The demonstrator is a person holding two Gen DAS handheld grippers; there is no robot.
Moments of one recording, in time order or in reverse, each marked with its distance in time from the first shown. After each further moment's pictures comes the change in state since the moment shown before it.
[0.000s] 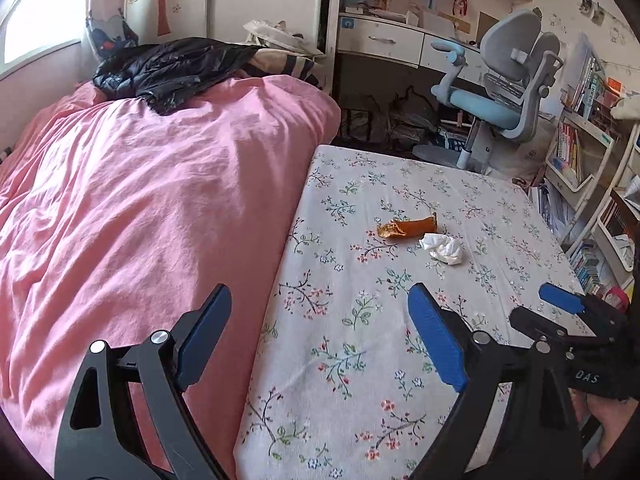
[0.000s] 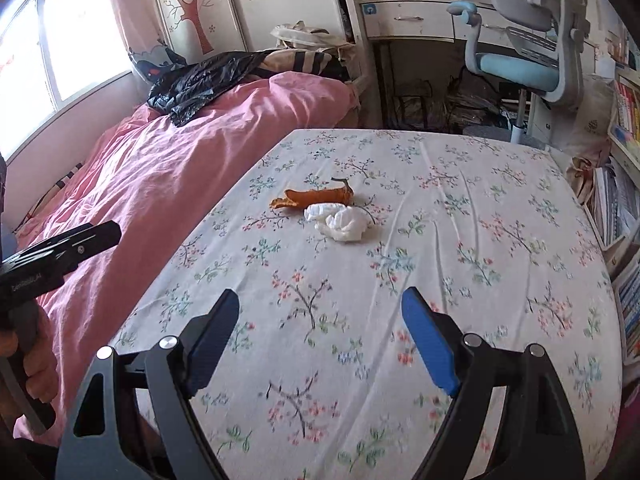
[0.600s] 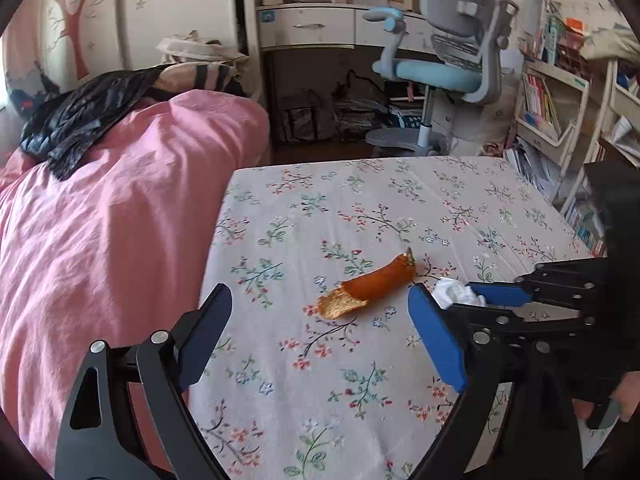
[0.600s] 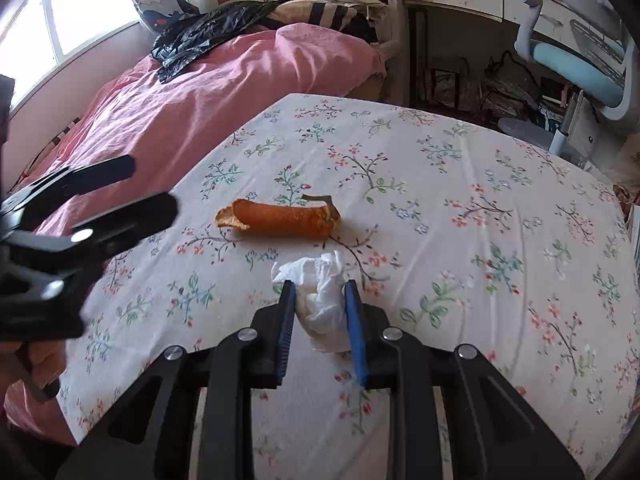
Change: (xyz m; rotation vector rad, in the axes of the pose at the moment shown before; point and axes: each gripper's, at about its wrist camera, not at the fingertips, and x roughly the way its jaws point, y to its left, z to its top) left arm 0.123 -0.077 0.056 0.257 0.005 -0.112; right arm 0.077 -0.035 0.042 -0.113 0.154 0.046
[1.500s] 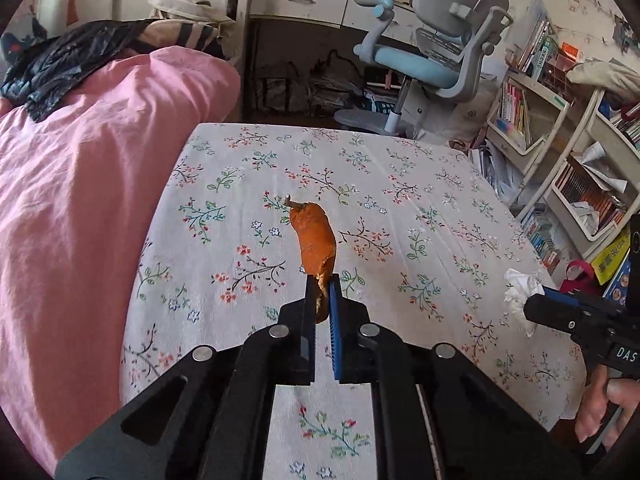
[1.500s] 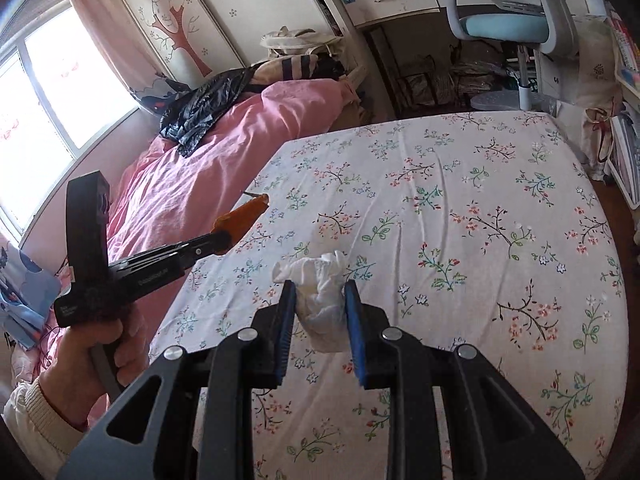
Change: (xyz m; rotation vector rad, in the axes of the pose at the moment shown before) left arm -0.032 -0.015 -0.026 -0.152 0.083 -0.157; right arm -0.099 -0.033 -0.054 0.273 -0.154 0.151
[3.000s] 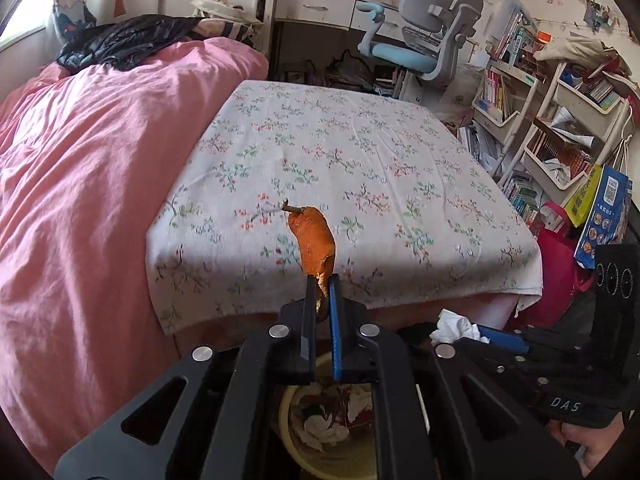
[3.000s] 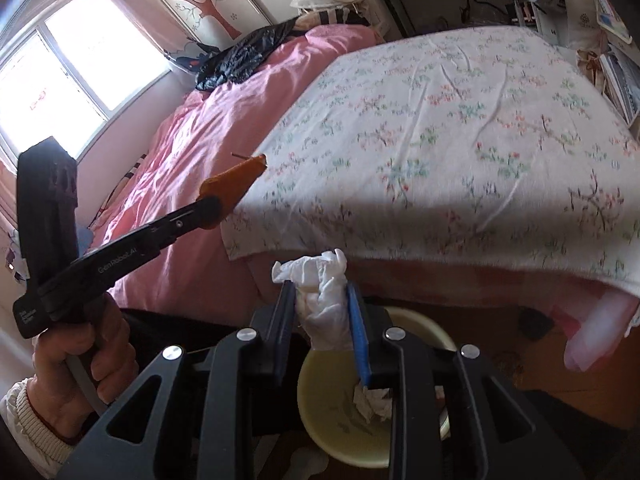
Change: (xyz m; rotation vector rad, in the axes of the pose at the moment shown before) left arm -0.187 -0.061 -0.216 -0.049 0.002 0.077; right arm -0.066 0.076 -0.202 0.033 0.131 0.062
